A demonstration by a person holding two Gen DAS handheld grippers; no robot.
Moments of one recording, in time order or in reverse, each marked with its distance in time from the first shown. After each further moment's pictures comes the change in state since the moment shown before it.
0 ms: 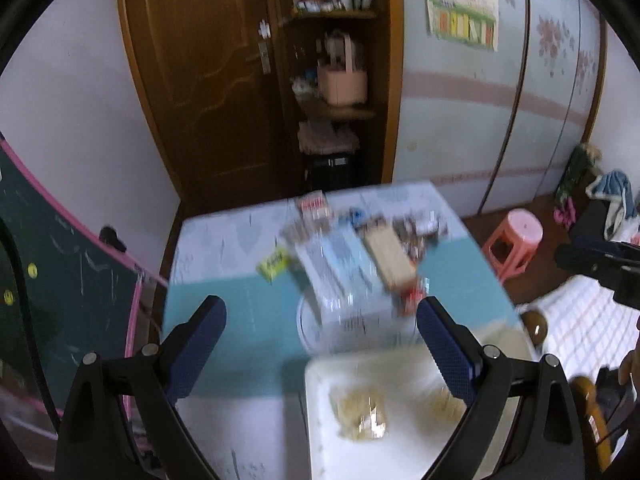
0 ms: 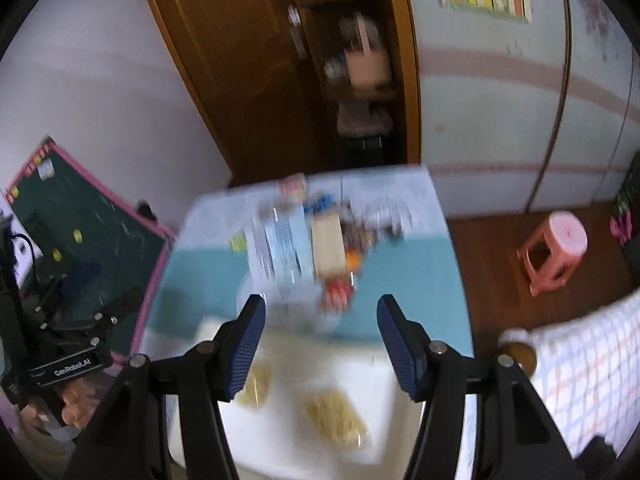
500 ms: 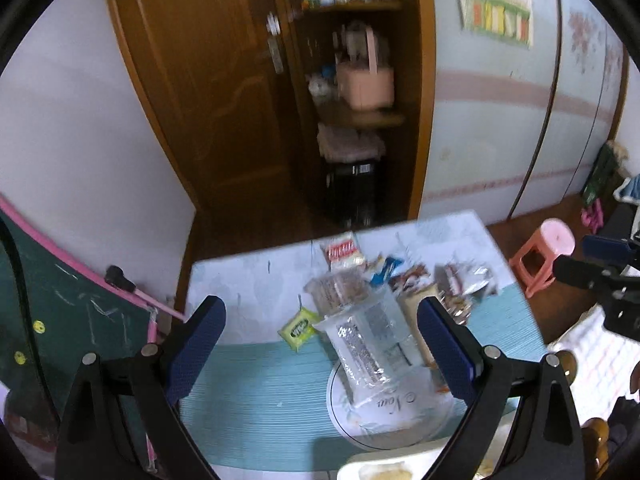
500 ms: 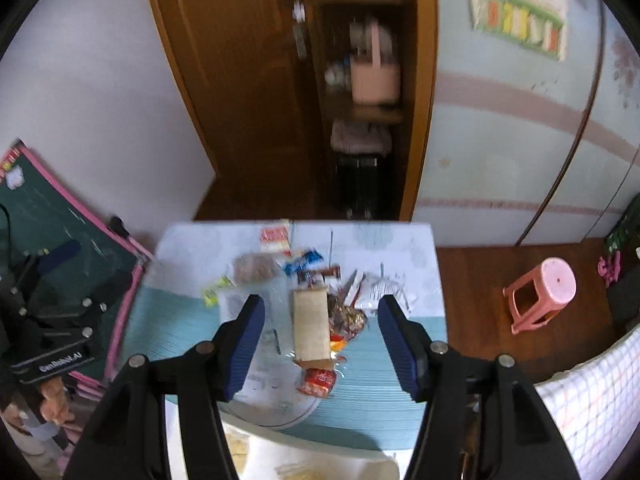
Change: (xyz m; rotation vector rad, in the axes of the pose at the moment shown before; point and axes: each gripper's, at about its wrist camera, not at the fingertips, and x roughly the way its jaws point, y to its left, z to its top) left arm 0.123 0.010 0.106 0.028 0.104 0.084; right arm 0.109 0.006 0.111 -0.085 0.107 -0.084
